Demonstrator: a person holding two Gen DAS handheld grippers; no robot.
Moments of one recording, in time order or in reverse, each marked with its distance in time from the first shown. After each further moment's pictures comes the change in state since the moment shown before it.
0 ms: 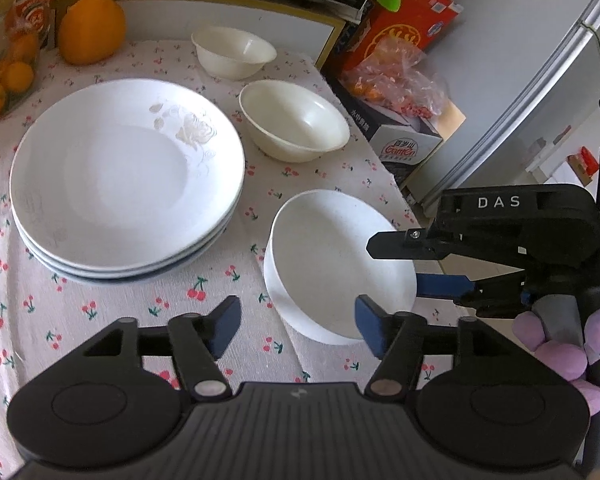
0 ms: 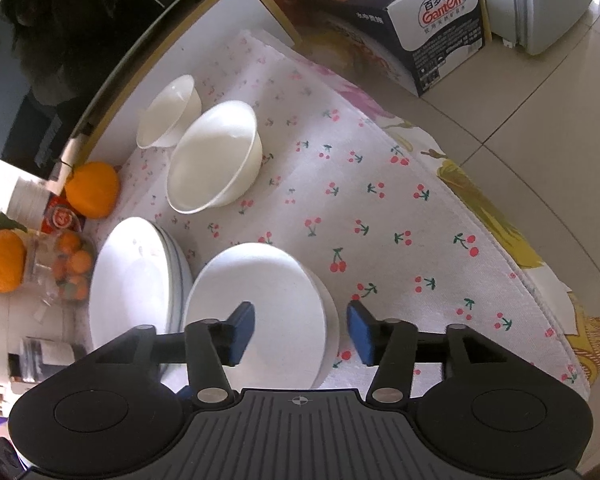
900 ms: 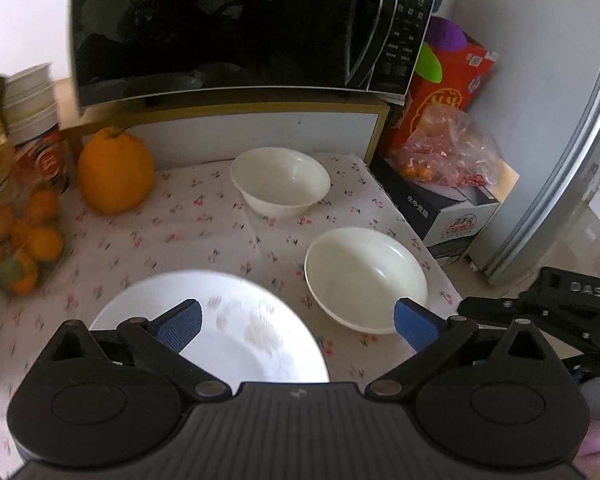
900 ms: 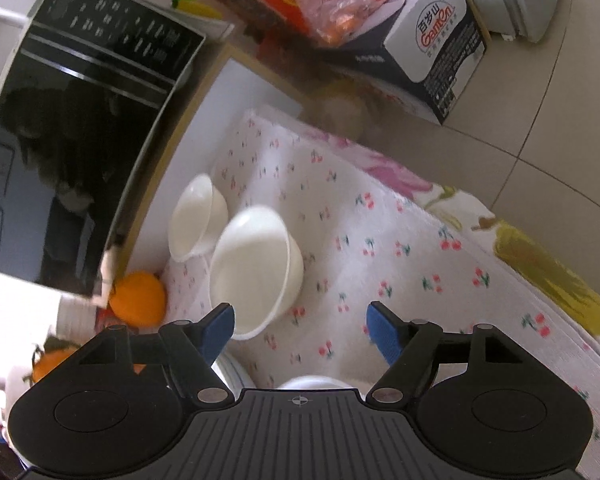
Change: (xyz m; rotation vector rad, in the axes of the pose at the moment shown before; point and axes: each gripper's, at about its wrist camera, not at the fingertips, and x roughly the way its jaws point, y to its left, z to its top) left arm 0.013 0.012 0.101 0.124 -0.167 0.185; right arm 0.017 -0.006 0.052 0.226 -0.158 0.174
